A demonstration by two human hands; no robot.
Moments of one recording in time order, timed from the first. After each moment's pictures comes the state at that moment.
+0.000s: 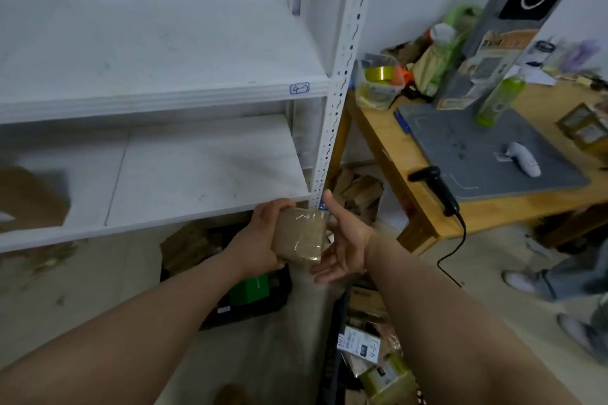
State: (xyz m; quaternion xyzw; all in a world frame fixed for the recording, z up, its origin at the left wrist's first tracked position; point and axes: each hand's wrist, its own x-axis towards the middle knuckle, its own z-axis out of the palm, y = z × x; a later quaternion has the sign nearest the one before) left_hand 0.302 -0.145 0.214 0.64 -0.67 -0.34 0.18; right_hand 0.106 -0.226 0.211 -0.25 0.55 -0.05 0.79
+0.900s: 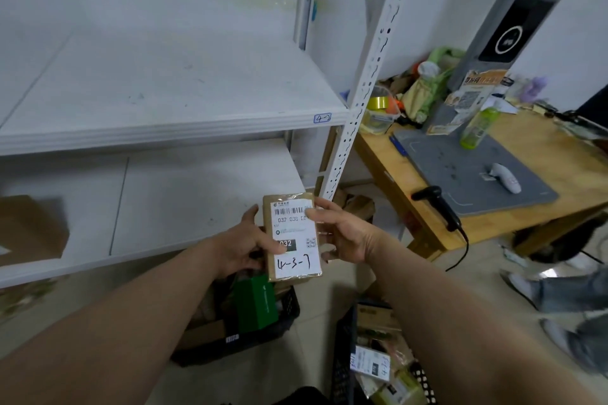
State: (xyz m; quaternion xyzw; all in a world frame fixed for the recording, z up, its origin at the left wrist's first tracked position) left_hand 0.414 -0.155 0.234 0.57 -0.33 -0.69 0.29; right_hand 0.197 -0.221 0.240 -0.43 0.51 -0.17 0.72
